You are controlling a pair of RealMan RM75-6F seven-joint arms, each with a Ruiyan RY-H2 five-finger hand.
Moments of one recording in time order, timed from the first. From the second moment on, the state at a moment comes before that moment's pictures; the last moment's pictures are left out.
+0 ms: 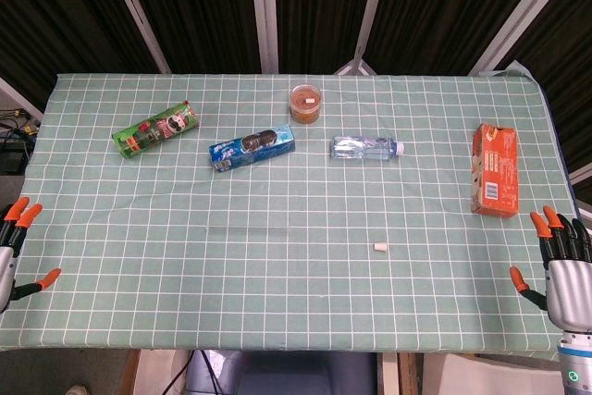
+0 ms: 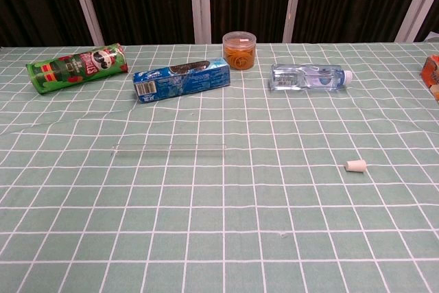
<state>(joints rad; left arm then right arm) -0.07 -1.11 -0.05 -1.63 1.50 1.53 -0.02 0.03 -1.18 0.10 -1.55 -1.53 1.62 -0.03</state>
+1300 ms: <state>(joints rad) -0.24 -1.16 -0.13 -1.76 1.42 1.32 0.21 0.04 -1.17 0.12 -1.58 -1.46 1.56 0.01</state>
